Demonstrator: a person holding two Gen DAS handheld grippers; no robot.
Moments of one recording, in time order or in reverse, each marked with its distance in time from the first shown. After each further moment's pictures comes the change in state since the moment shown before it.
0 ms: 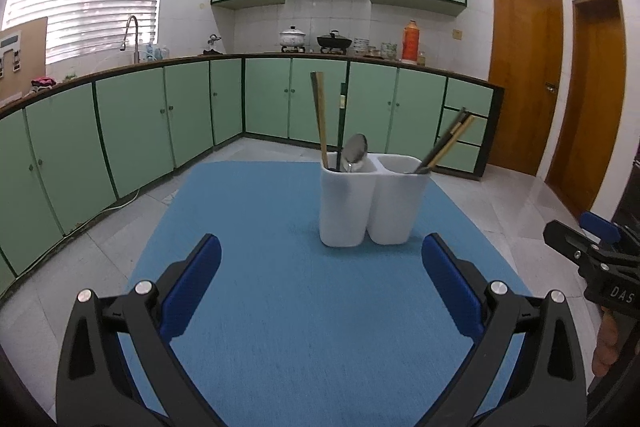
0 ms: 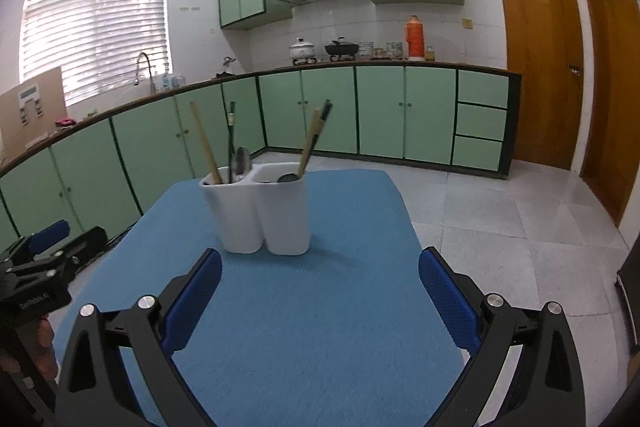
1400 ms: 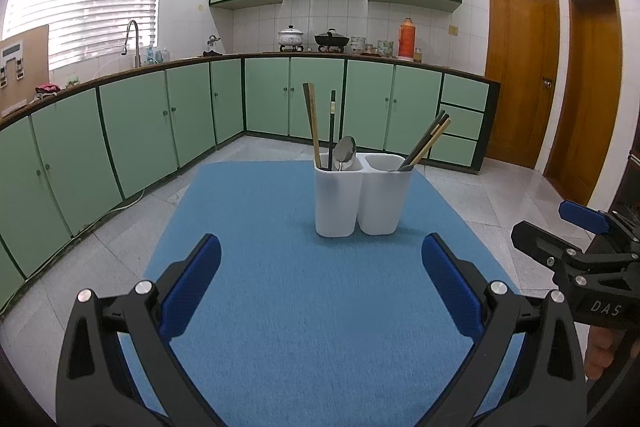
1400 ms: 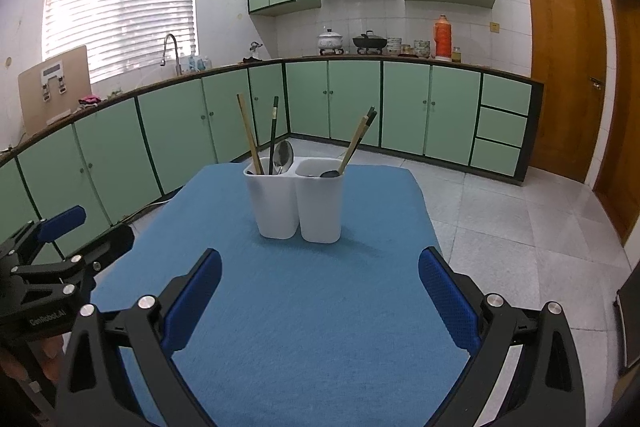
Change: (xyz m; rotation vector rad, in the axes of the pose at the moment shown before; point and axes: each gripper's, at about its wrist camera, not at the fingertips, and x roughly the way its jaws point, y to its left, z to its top) left arm -0.040 -0.020 0.007 0.018 0.016 0.012; right arm -0.031 0.026 0.003 -0.064 0.055 0.061
